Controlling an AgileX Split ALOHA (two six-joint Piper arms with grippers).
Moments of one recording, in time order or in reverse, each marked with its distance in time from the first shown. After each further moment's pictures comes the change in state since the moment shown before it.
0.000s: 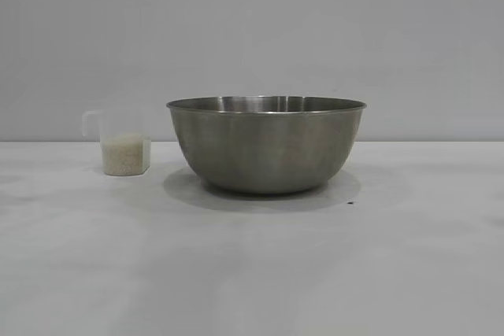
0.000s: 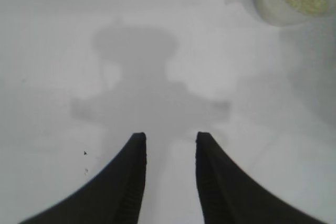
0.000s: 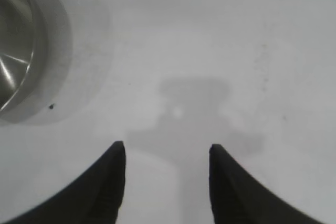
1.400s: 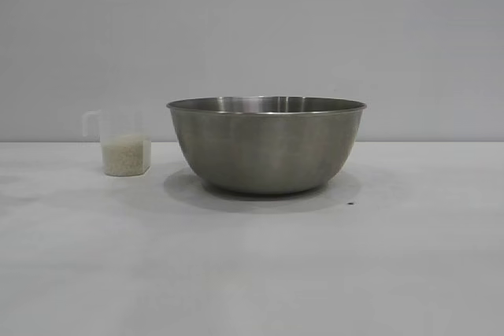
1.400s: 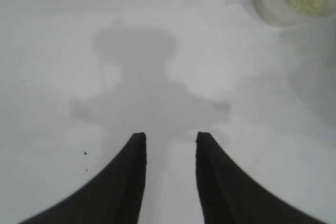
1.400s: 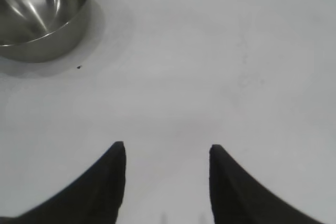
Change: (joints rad) left arm 0.000 0.000 0.000 0.000 0.000 0.000; right arm 0.000 -1.124 0.520 0.000 0.114 -0.075
